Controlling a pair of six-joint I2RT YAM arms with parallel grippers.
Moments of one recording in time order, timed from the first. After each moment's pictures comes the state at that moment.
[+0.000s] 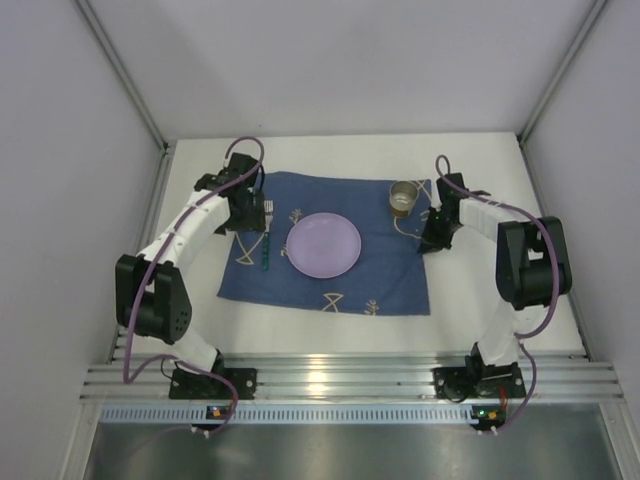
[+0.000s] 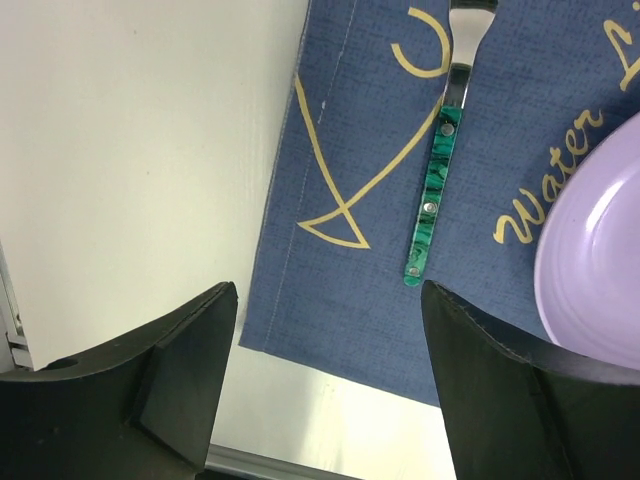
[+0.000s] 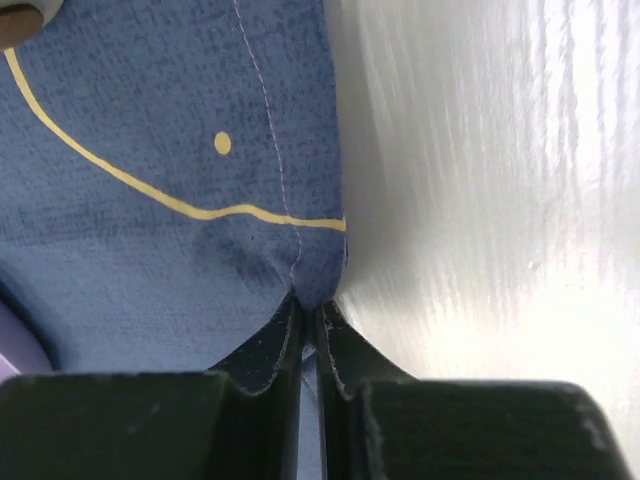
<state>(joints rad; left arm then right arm) -0.28 1.62 1.37 -0.90 -0.31 -0.33 0.14 1.79 1.11 -0.58 -0.15 0.53</state>
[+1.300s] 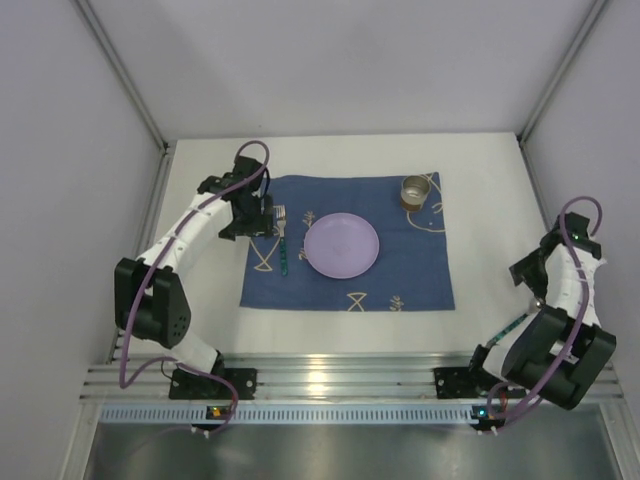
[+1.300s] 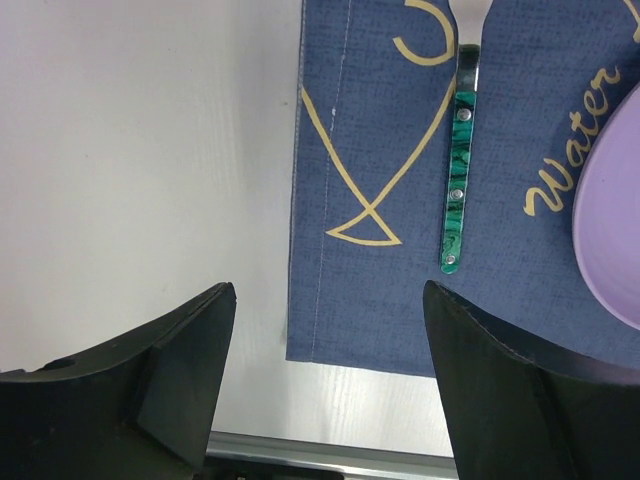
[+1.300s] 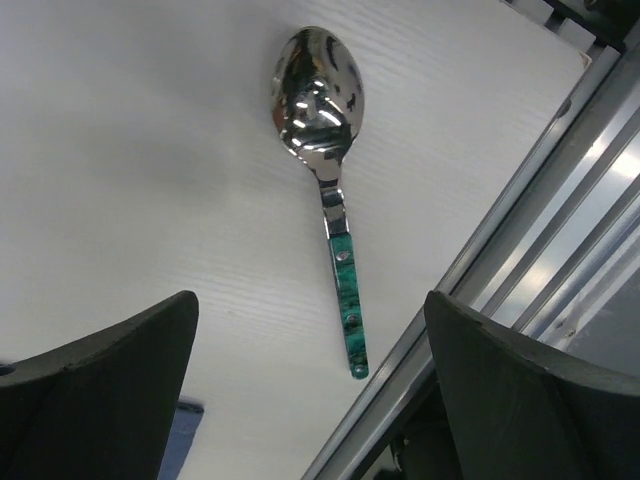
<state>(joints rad) -0.31 1.59 1.36 -0.93 -0.22 -0.33 -0.50 1.23 0.89 -0.96 0.29 0.54</state>
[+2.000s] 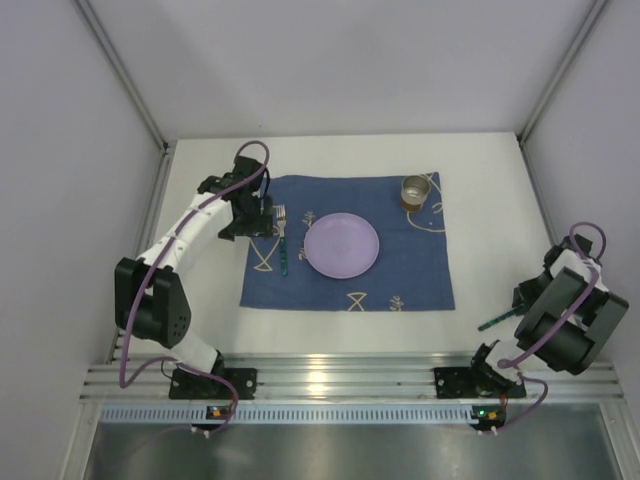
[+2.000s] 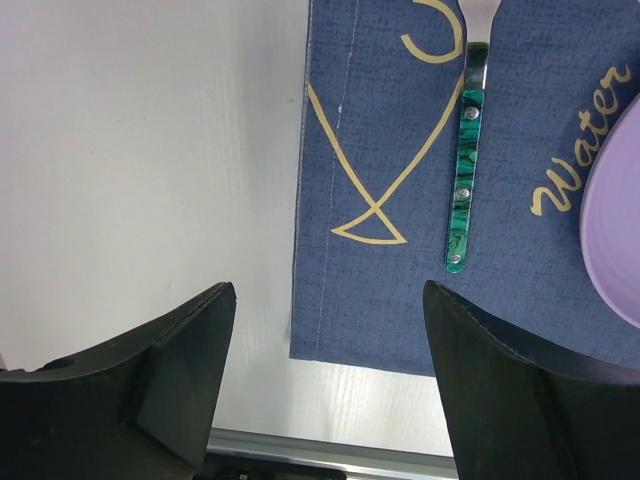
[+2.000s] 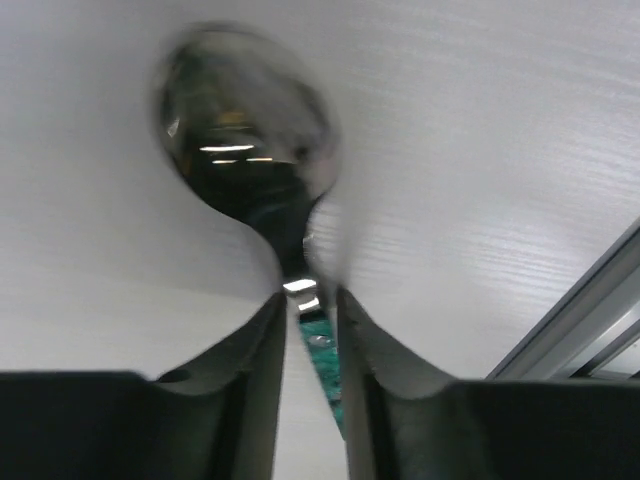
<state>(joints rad) -0.32 1.60 1.36 -0.94 -0.22 -0.33 -0.67 1.44 0.75 -0.74 0.12 0.65</state>
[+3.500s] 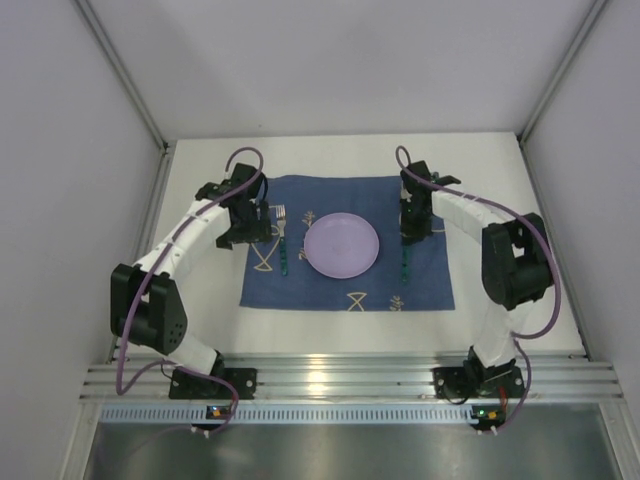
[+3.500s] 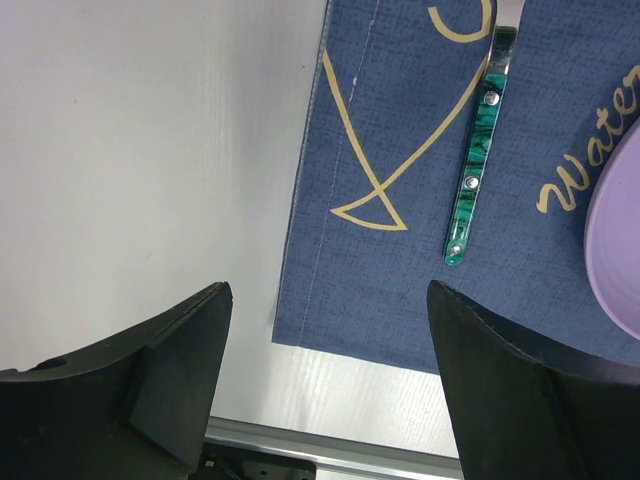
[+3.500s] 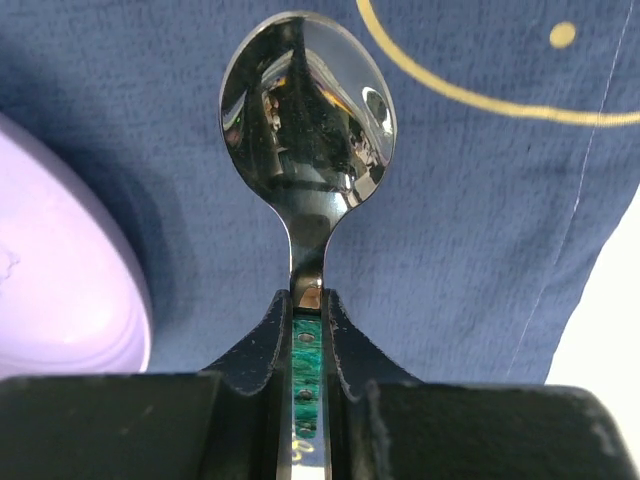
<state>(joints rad) -0.32 1.55 1.29 -0.94 -0.24 -0.44 0.35 1.83 1.33 -0.74 0.03 0.43</state>
